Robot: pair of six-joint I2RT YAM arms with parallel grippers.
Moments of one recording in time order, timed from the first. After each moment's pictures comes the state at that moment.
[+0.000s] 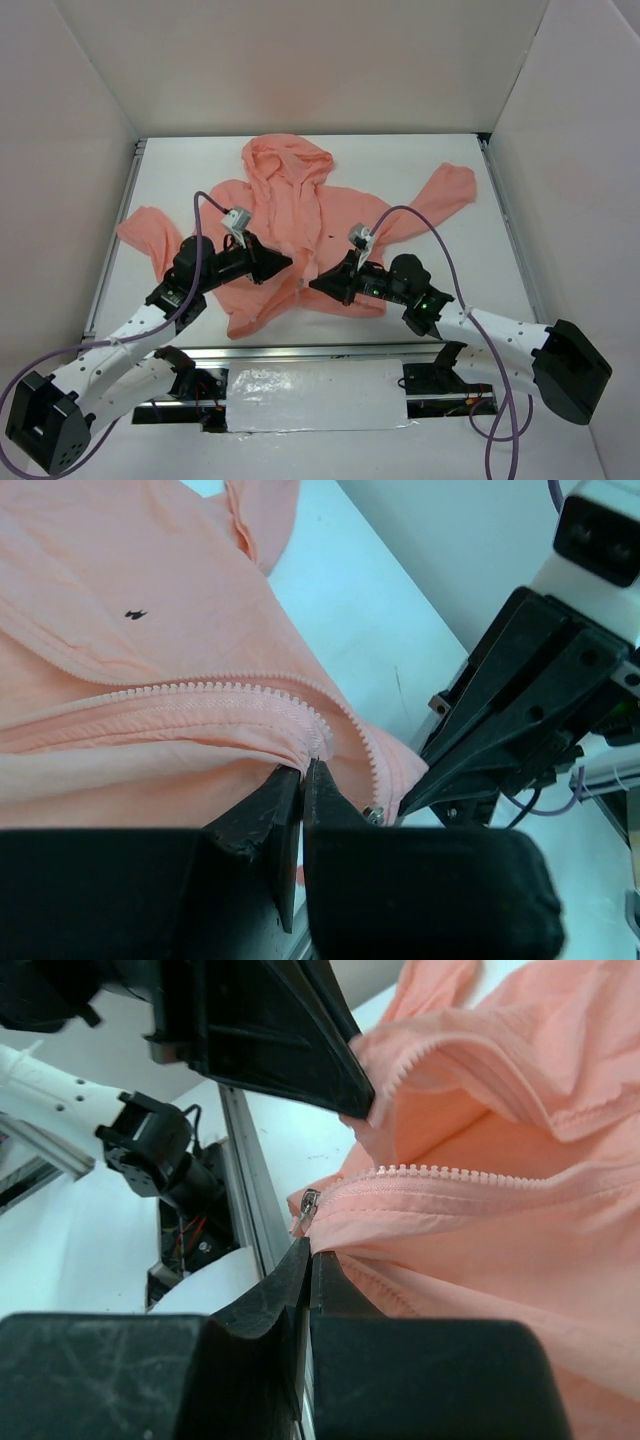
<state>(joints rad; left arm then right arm) -0.53 0.85 0.52 0.19 0.42 -0.55 0.83 1.02 0.39 0.63 -0.40 0.42</state>
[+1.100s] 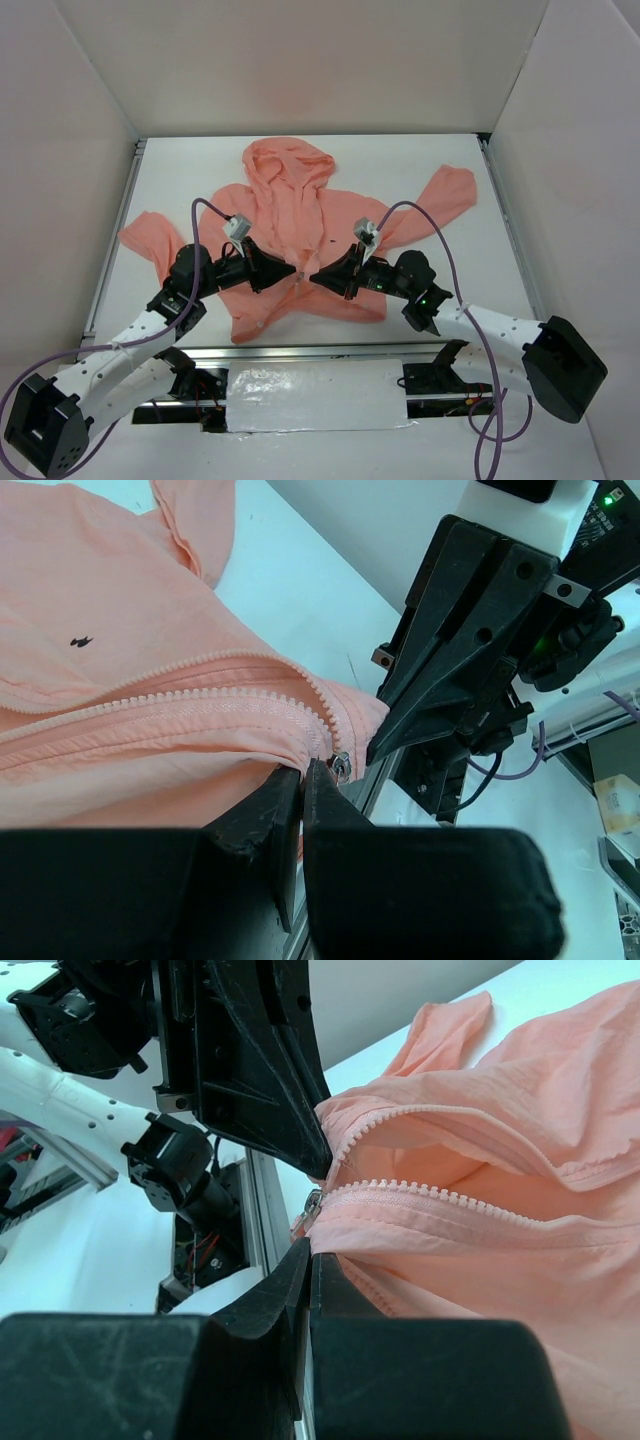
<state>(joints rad) -0.53 0.83 0.43 0.35 0.55 -0.56 0.75 1.06 0.37 0.78 -0.52 0.46</state>
